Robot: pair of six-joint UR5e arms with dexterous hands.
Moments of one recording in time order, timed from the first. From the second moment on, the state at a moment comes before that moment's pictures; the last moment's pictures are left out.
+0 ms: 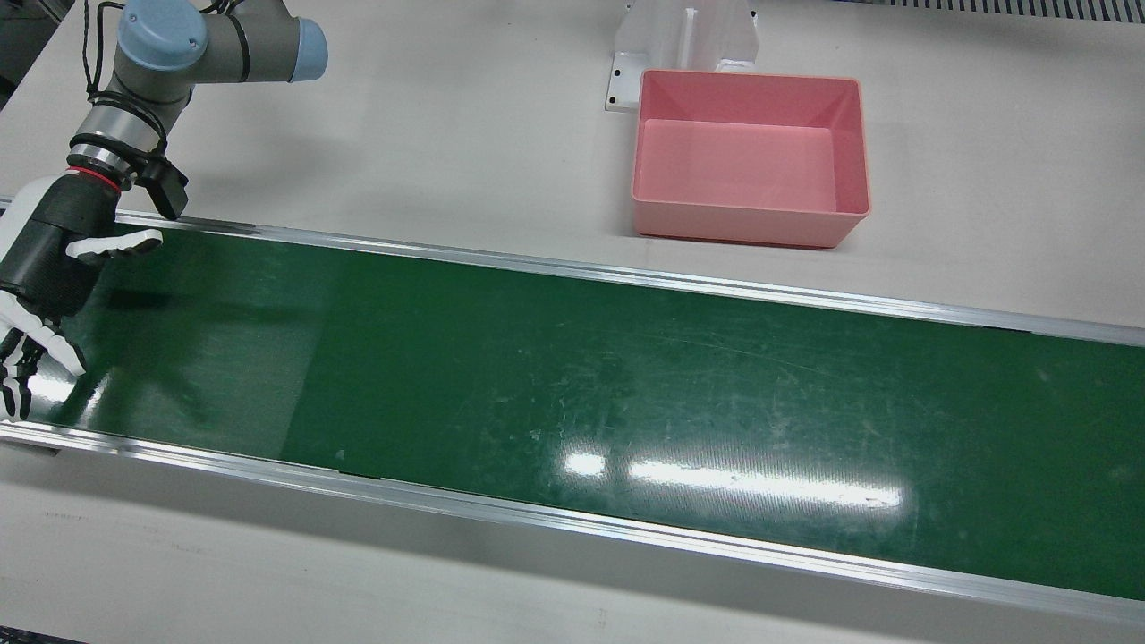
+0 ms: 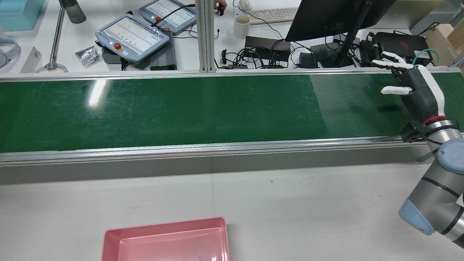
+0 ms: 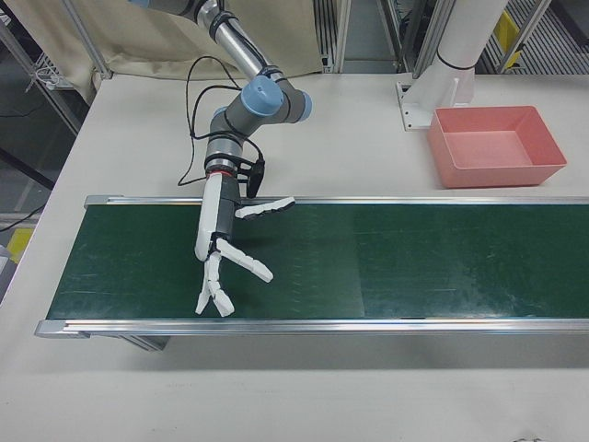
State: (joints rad) left arm -1.41 -1.77 -1.73 0.29 1.79 0.00; right arm 0.90 -1.52 1.78 -3.30 -0.86 -0.38
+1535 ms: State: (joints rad) left arm -1.41 -1.77 -1.73 0.29 1.79 0.00; right arm 0.91 -1.52 1.77 -3.30 -0.86 -0.37
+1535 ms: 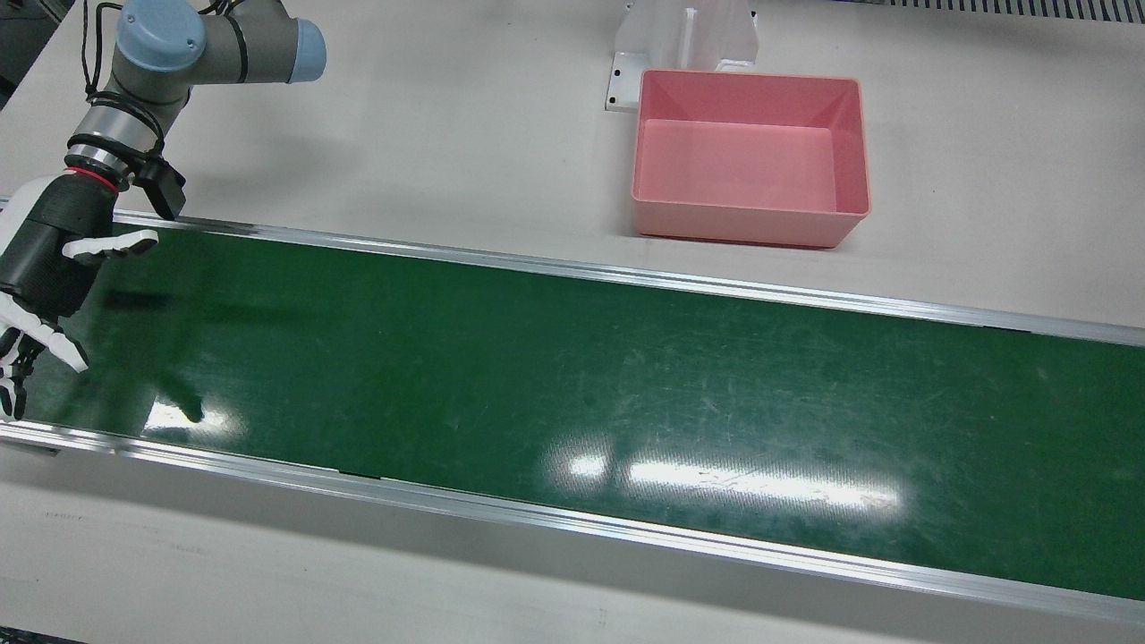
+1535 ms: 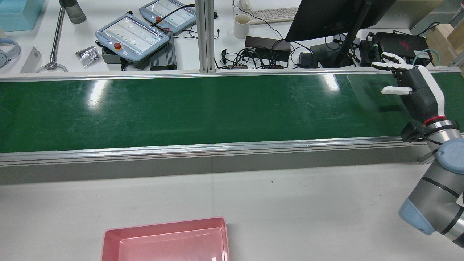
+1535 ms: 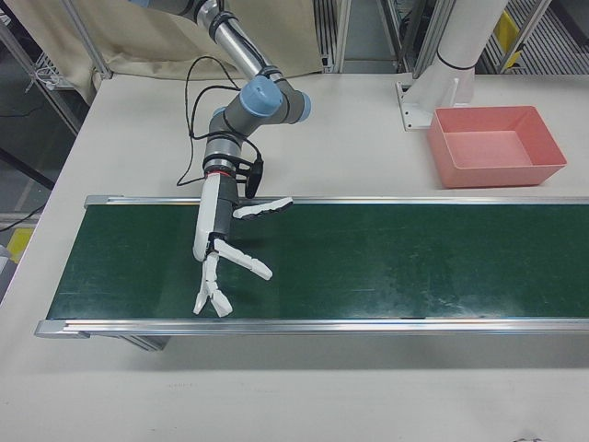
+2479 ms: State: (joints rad) left arm -1.41 -1.77 -1.73 0.29 1.79 0.00; right arm 0.92 -1.52 1.77 -3.30 -0.86 -0.38
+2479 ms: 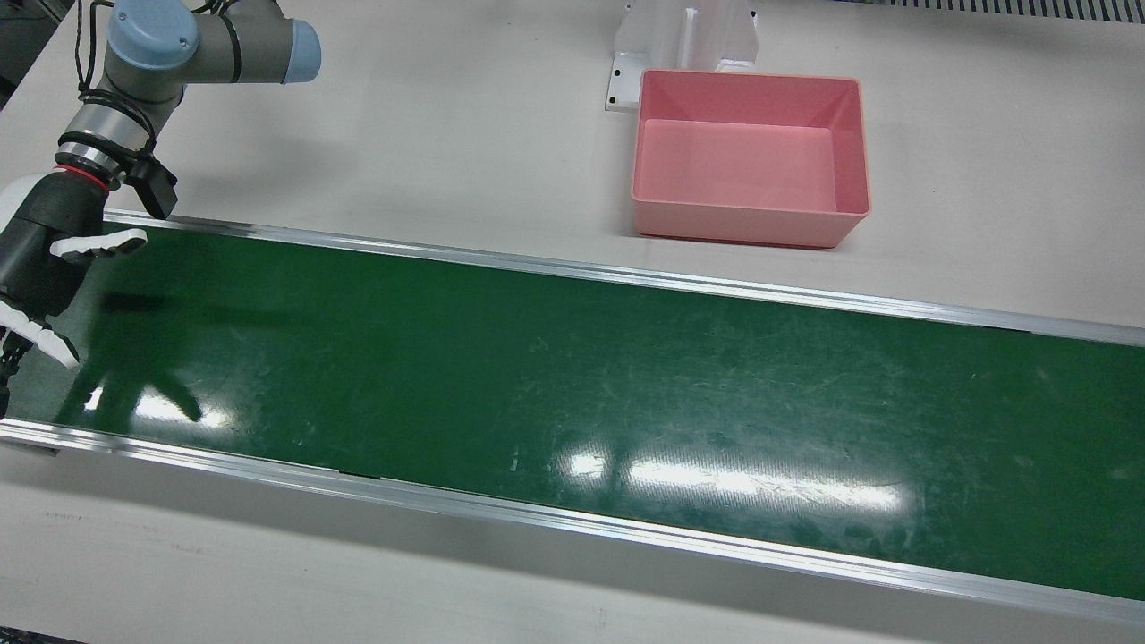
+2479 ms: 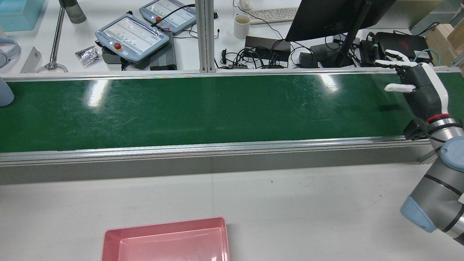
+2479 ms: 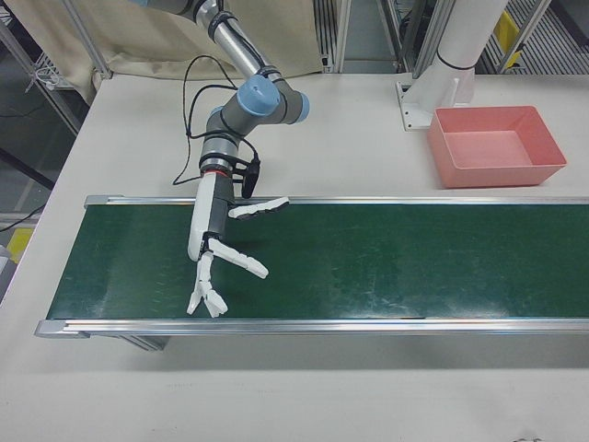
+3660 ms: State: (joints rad) left arm -1.41 -1.77 -1.73 0.29 1.79 0.00; right arm 0.94 -1.49 1.76 -3.31 -0.87 -0.39
